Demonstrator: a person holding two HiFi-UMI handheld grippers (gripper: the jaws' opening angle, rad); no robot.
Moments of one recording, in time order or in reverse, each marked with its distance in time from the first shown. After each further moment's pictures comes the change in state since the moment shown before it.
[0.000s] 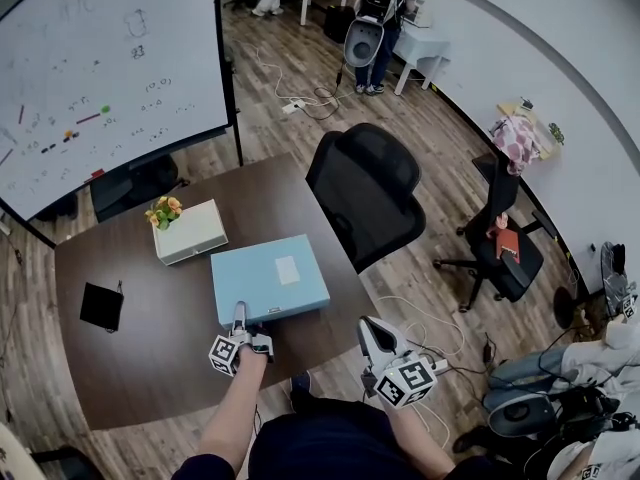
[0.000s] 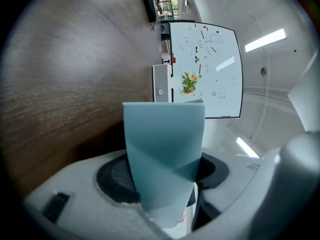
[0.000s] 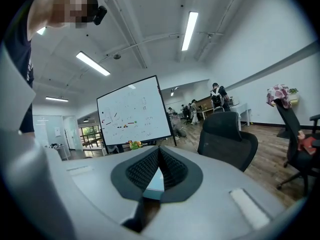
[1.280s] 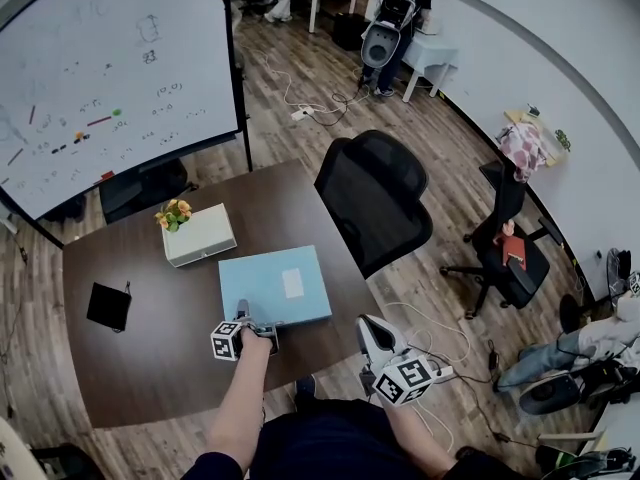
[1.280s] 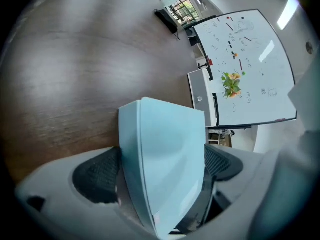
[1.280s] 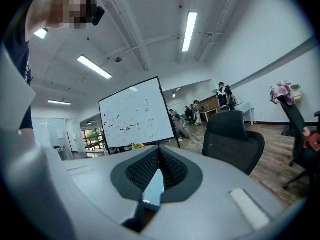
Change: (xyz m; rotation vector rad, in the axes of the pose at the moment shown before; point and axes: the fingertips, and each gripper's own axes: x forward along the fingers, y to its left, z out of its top) left arm -0.005 0.051 0.021 -0.088 -0.116 0.583; right arm 0.025 0.010 -0.003 0.013 -0.018 0.036
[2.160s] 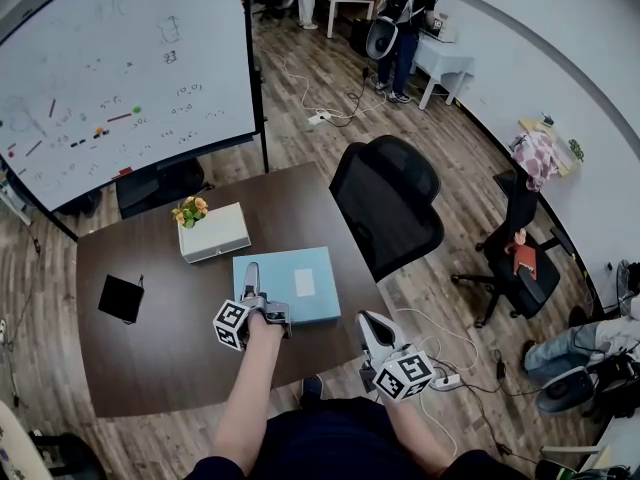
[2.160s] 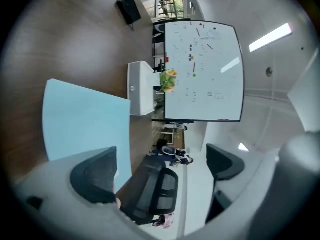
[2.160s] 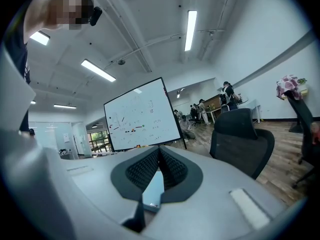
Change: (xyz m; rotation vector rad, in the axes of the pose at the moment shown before) left arm -0.063 -0.183 -0.039 0.022 0.102 -0.522; right arm 0.022 0.011 0.001 0.021 -0.014 0.059
